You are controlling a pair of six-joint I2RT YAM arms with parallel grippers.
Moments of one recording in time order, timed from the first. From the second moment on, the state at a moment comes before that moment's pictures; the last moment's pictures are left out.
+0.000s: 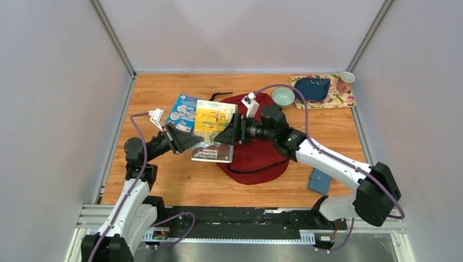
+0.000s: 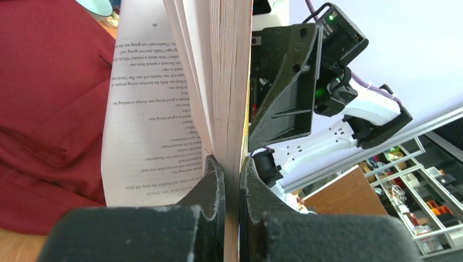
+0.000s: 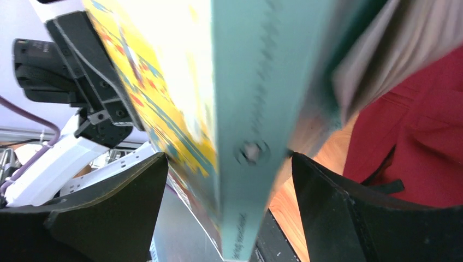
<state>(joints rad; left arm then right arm) -0.05 0.73 0.36 0.65 1.00 -1.14 0.78 1.34 0.98 0.06 -0.44 0.81</state>
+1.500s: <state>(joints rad) -0.19 1.03 0.33 1.14 0.96 -1.34 0.71 1.34 0.78 0.63 -0.88 1.09</state>
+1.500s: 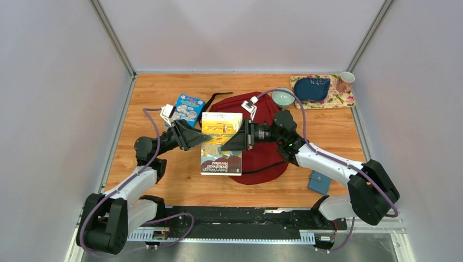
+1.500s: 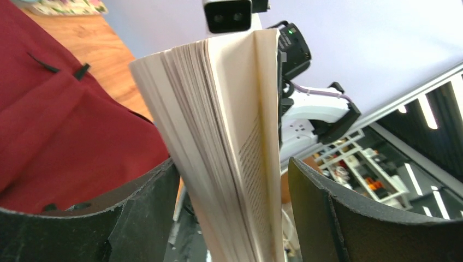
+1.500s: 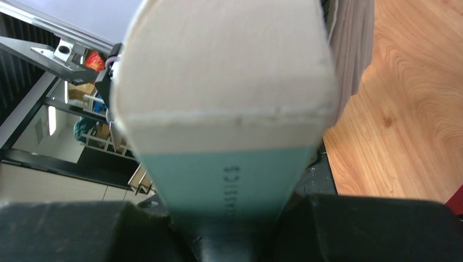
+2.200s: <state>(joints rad) -0.23 0.98 0.33 1.03 0.95 -1.25 0.67 1.38 1.04 0.00 -0.81 0.69</state>
